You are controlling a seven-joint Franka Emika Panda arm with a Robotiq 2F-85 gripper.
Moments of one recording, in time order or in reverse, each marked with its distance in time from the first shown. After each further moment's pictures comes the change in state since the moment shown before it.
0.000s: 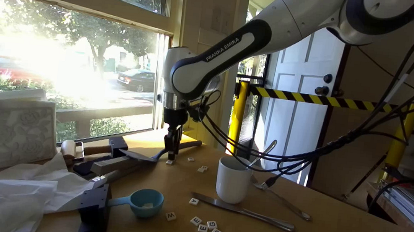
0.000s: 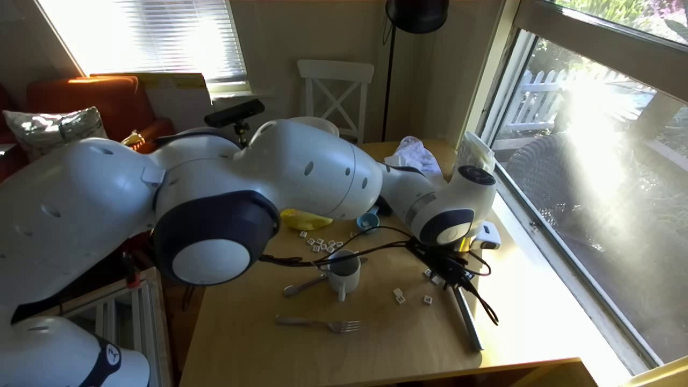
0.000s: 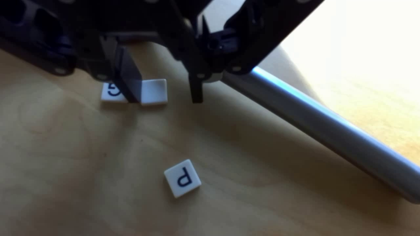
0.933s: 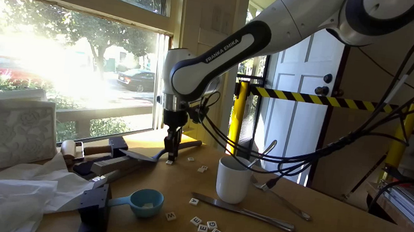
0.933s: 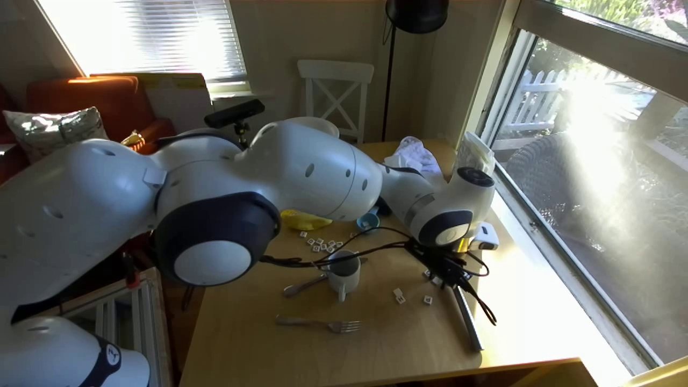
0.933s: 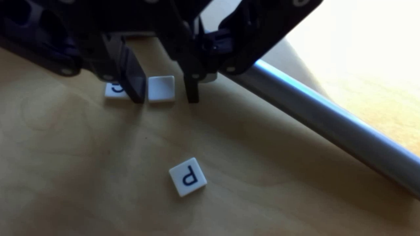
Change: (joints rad) arm -0.001 0.006 0.005 0.000 0.002 0.001 -0.006
